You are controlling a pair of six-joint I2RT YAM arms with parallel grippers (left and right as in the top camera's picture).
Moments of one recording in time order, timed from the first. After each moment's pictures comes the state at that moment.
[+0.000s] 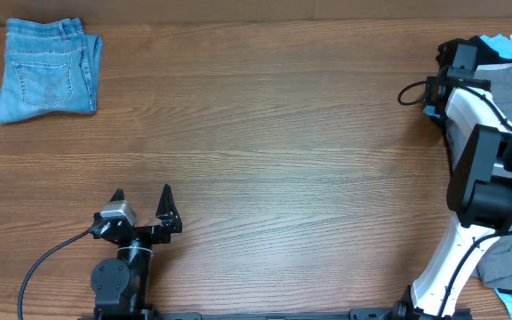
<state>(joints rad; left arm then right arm) 0.01 0.01 0.01 -0.08 0.02 -0.29 -0.23 2.23 1.59 -0.30 0.48 -0.10</state>
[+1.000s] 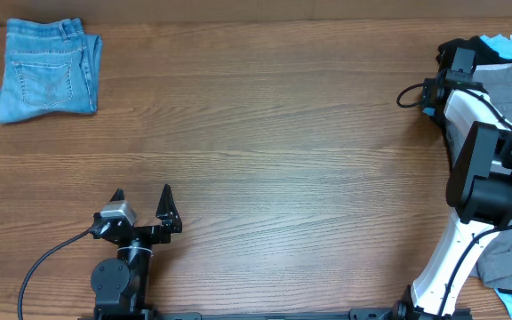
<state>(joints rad) 0.01 0.01 0.01 -0.08 0.02 -0.29 -0.23 2.27 1.59 -0.27 0.41 -0.09</state>
